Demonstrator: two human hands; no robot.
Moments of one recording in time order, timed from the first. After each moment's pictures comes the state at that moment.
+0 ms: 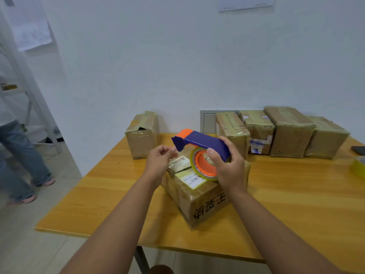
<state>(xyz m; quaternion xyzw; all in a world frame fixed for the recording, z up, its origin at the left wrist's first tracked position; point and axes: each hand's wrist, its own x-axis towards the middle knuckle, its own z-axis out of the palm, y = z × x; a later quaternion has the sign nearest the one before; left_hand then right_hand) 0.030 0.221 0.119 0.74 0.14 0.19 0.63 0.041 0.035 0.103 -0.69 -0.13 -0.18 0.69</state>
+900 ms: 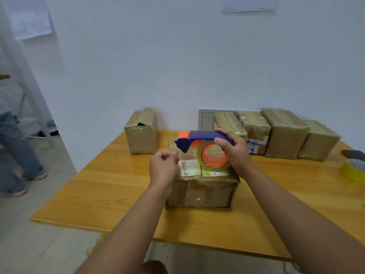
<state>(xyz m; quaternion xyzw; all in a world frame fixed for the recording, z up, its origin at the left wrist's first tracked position) -0.003 0.186 0.113 0.66 0.21 0.25 0.67 0.076 0.003 0.129 -0.73 -0.23 -0.09 0.64</state>
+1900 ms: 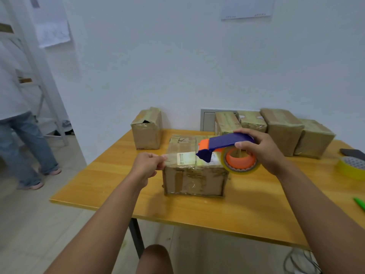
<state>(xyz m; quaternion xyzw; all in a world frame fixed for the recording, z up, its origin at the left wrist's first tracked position) -0.045 0.221 0.118 0.75 0.22 0.14 0.61 0.052 -0.086 0.148 -0.76 -0.29 -0.05 0.58</state>
